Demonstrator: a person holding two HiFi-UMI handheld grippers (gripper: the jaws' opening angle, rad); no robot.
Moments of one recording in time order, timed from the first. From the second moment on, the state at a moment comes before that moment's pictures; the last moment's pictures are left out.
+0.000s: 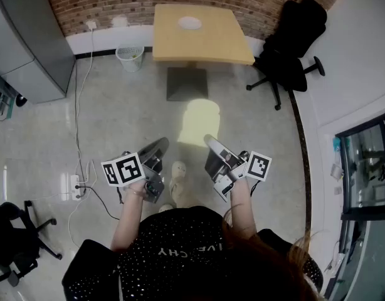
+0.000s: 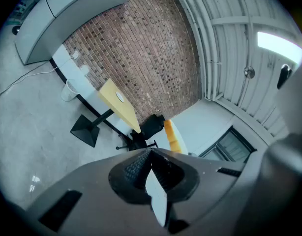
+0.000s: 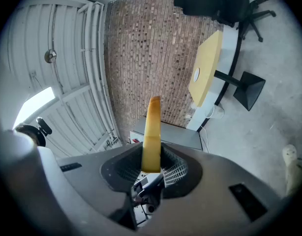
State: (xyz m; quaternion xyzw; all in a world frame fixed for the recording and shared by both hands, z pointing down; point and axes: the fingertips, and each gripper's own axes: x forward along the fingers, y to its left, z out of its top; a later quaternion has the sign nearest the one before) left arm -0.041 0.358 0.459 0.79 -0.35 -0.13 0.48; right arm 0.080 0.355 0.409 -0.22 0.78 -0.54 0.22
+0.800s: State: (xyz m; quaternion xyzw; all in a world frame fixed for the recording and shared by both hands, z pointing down) left arm 0.014 0.148 0.440 0.78 -0.38 -0.16 0.47; right arm 0.128 0.136 0.402 -0.19 0.80 -0.54 0.20
